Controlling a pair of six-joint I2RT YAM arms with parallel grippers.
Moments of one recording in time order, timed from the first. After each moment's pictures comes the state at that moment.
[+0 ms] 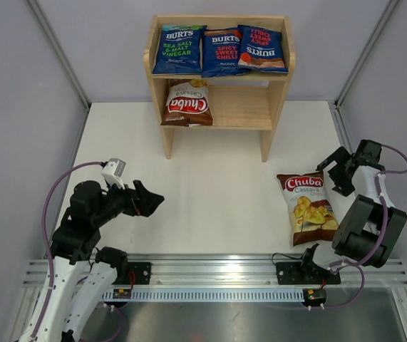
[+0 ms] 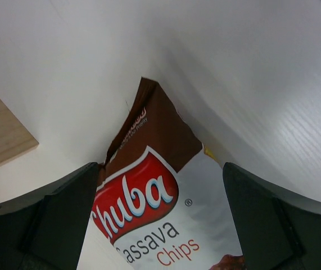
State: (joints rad) left arm -0.26 0.46 0.74 -0.68 0.39 -0.39; right arm -0.46 1.44 0.95 -0.49 -0.17 0.46
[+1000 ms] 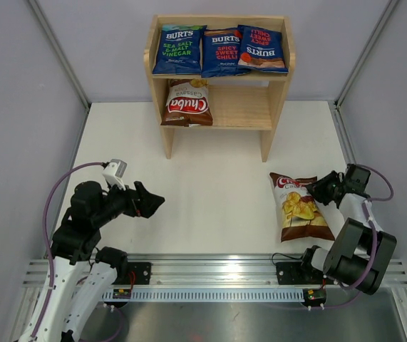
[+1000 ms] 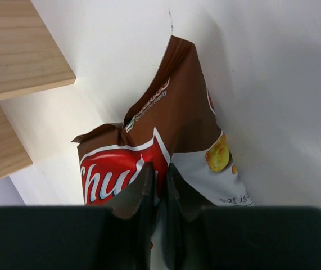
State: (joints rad) left arm -0.27 0.46 0.73 -0.68 0.39 -0.37; right arm -0.47 1.25 0.58 -0.26 -0.46 0.57
